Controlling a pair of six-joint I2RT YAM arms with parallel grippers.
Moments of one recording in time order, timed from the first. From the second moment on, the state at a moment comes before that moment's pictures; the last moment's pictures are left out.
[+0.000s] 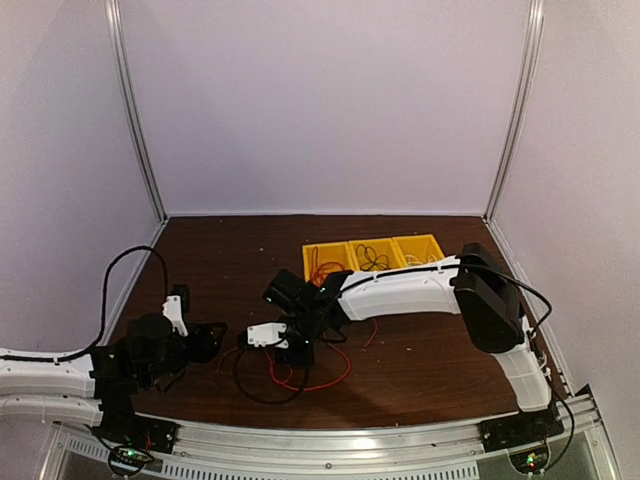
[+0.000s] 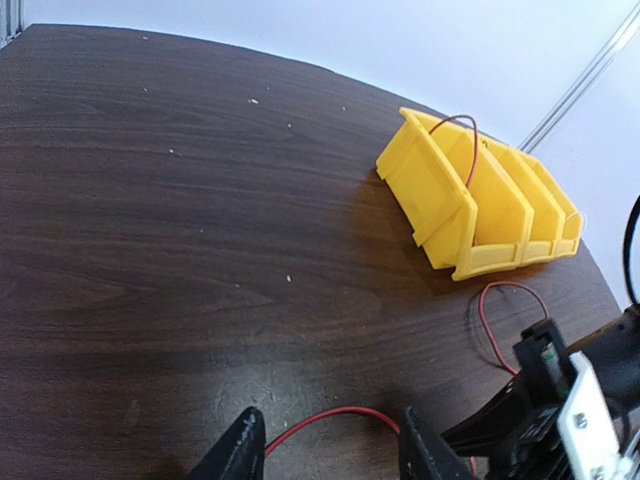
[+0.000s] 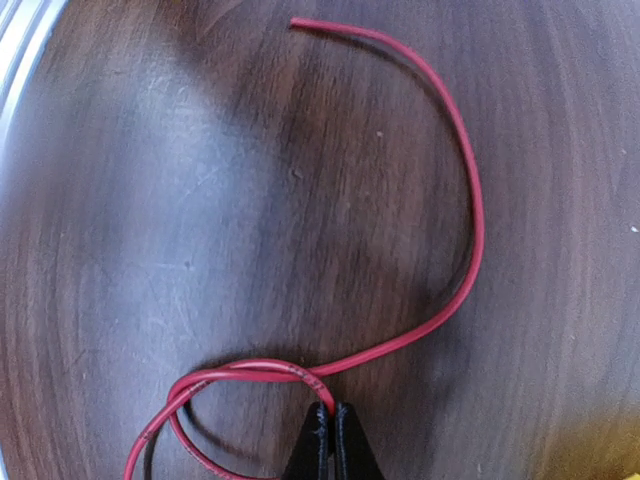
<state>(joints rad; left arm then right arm) -0.94 0.73 0.14 0.17 -0.45 -0.69 1.12 2.29 1.77 -0.56 -0.23 -0.56</state>
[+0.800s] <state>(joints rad) -0.94 1.13 0.24 0.75 -0.12 -0.53 1.04 2.06 1.73 -0.40 -0.15 -0.37</state>
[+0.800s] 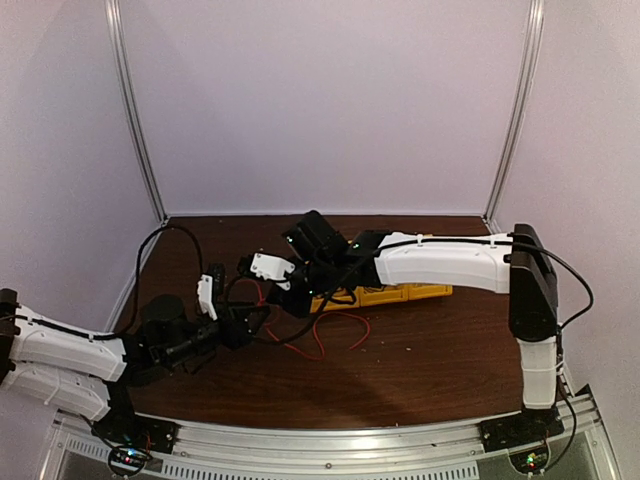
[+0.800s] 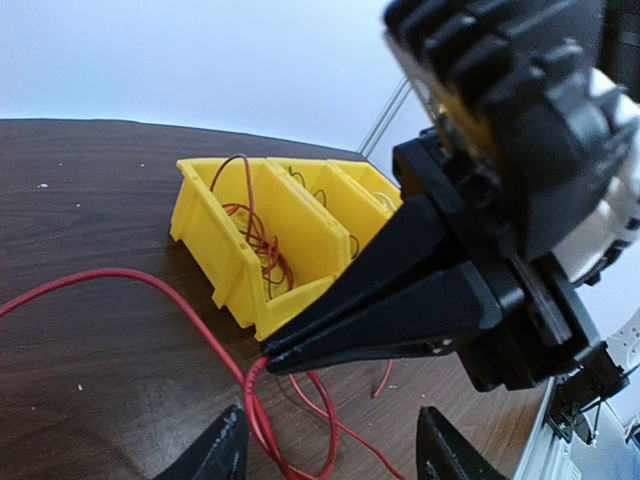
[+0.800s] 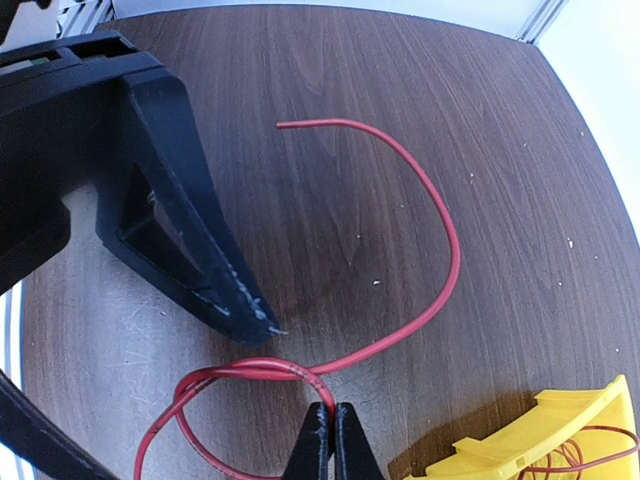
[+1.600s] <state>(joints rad) -0.94 1.42 0.46 0.64 -0.36 -0.62 1.03 2.04 1.73 -0.40 -0.13 -0.33</state>
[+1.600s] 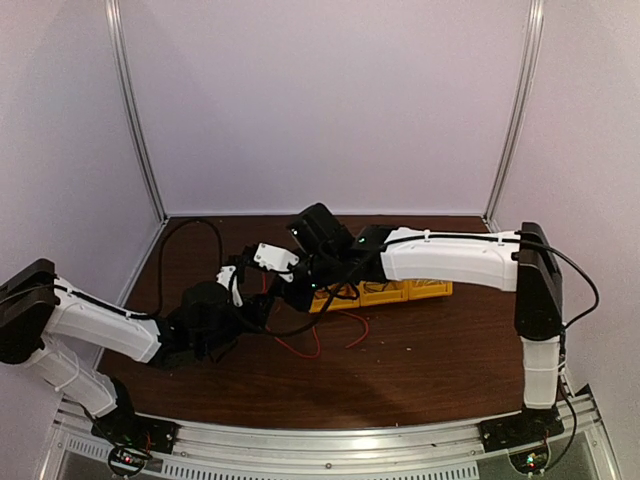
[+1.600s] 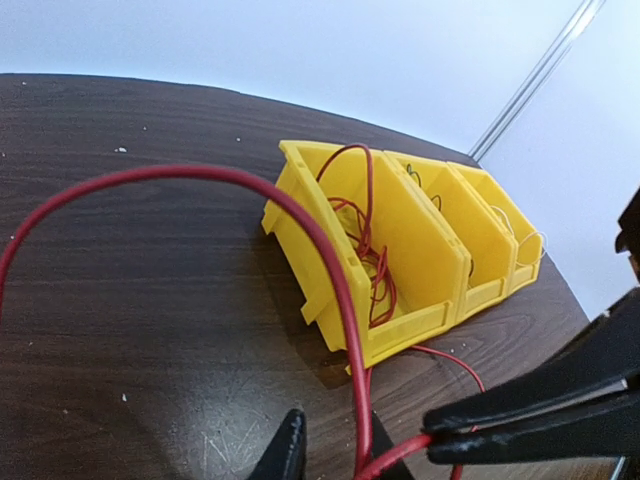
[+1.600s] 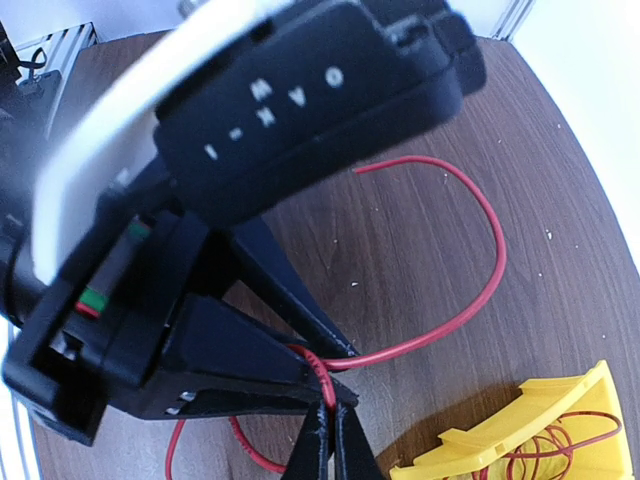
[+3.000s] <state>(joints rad) -0.81 1.55 0.47 1.04 0.09 -0.43 0.92 1.97 1.69 -0.48 -0.83 -0.29</state>
